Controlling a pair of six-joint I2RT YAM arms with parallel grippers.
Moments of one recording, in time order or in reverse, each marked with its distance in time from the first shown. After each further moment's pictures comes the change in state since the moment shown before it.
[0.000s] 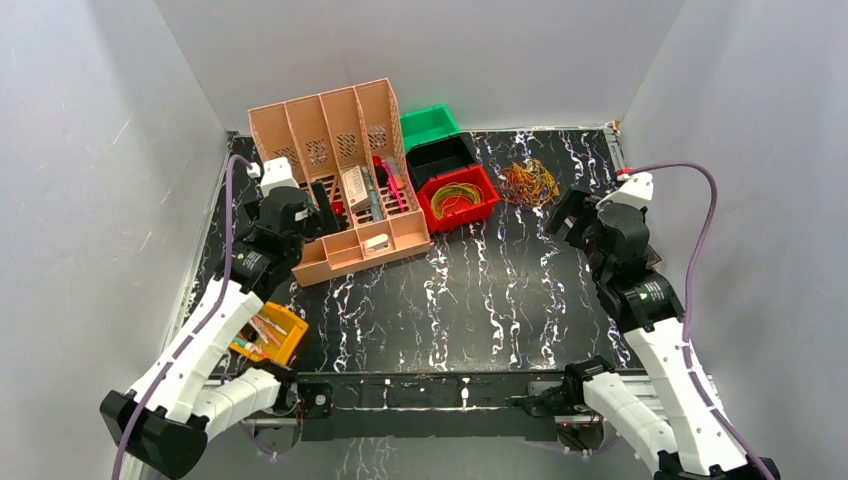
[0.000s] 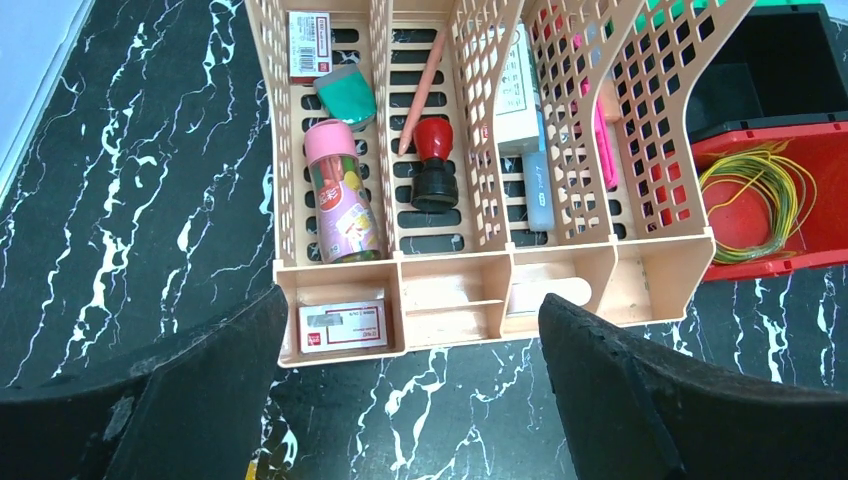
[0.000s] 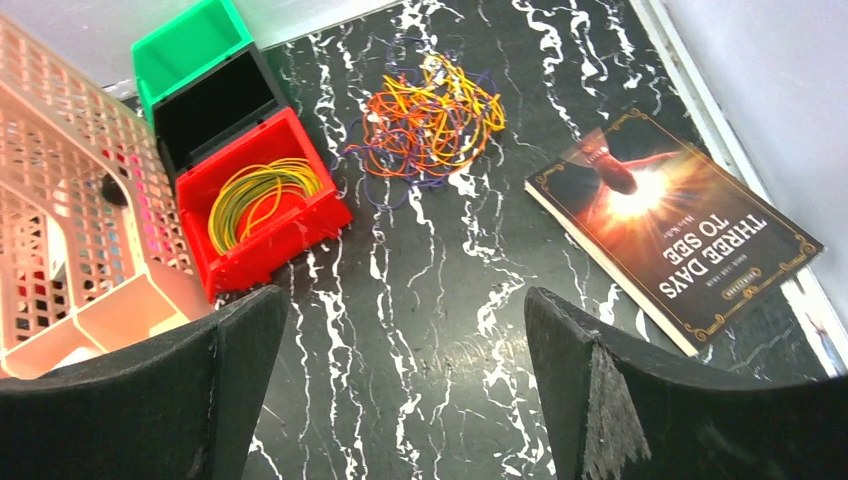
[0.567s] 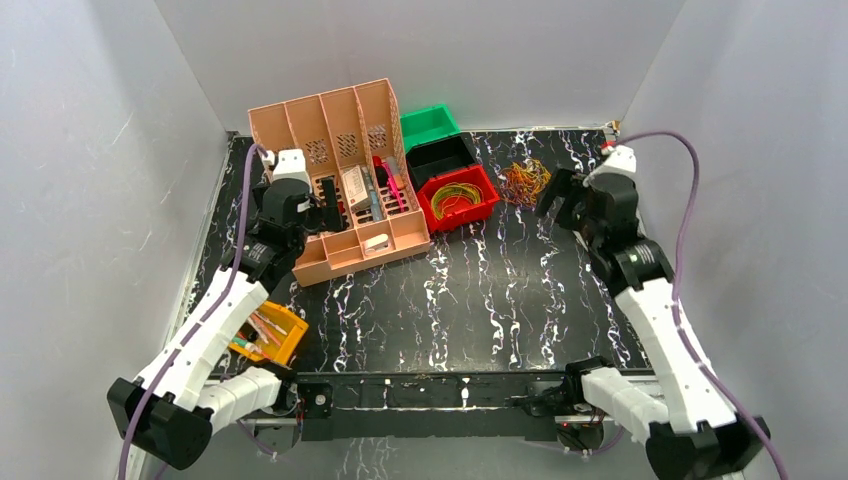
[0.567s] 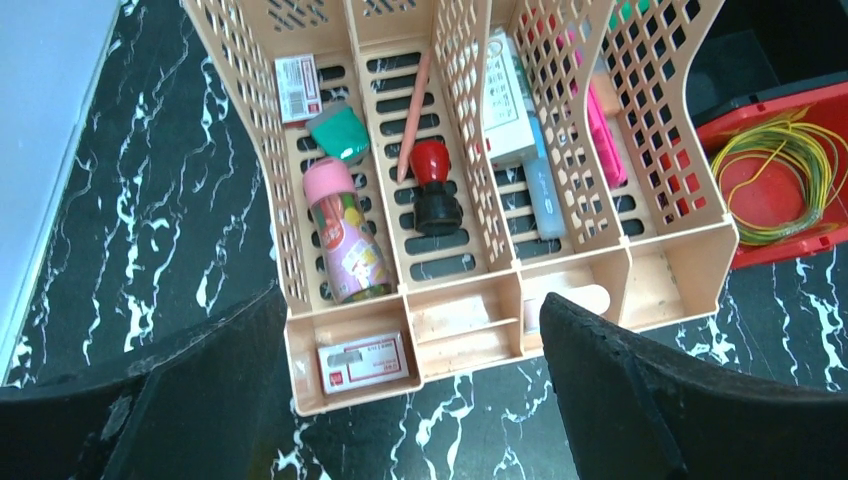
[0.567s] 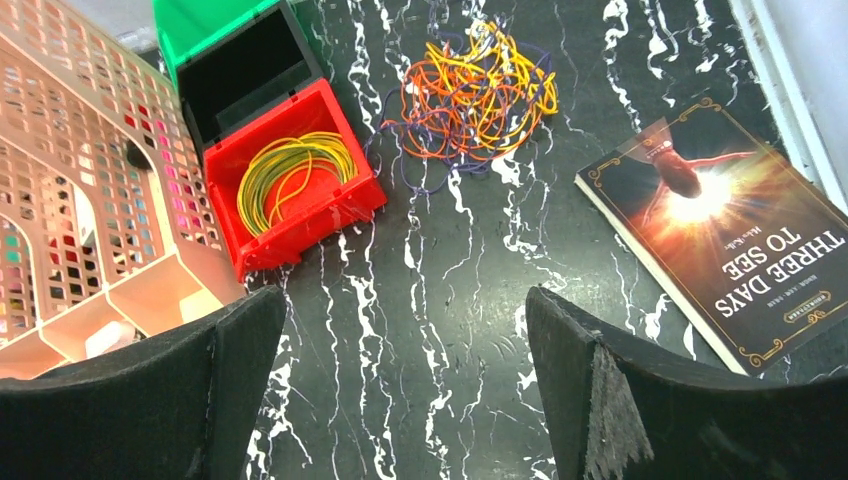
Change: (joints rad) left arm 0.026 0.063 0.016 0.072 0.071 0.166; right arm -0.054 0.168 0.108 -0.001 -0.163 0.006
